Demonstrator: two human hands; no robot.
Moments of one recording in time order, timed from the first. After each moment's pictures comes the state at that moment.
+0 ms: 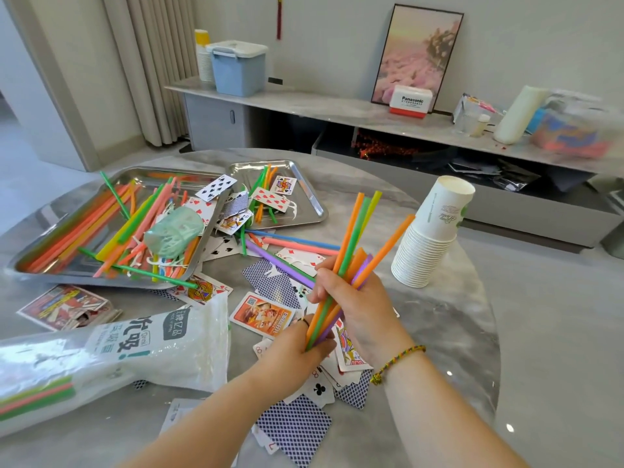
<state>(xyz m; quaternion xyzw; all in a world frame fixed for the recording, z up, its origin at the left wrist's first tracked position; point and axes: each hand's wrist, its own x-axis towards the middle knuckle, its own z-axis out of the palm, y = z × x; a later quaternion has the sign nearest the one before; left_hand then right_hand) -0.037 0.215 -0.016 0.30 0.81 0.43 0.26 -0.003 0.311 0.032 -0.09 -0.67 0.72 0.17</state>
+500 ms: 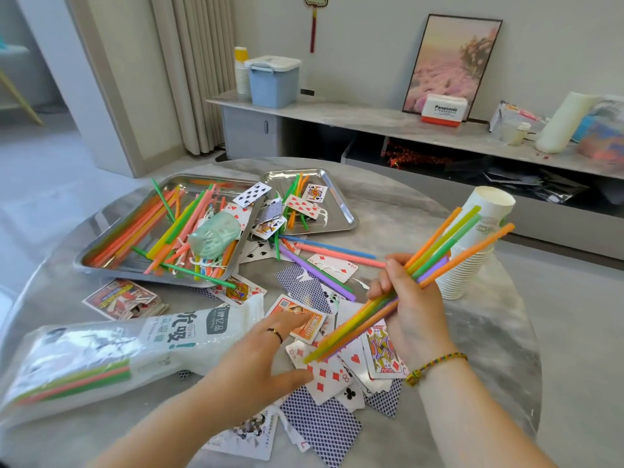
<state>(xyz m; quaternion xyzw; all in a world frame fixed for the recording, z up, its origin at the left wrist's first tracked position) -0.044 0.134 0.006 0.39 0.85 0.32 0.15 -0.008 0.315 0.036 -0.15 -0.50 0.80 0.29</state>
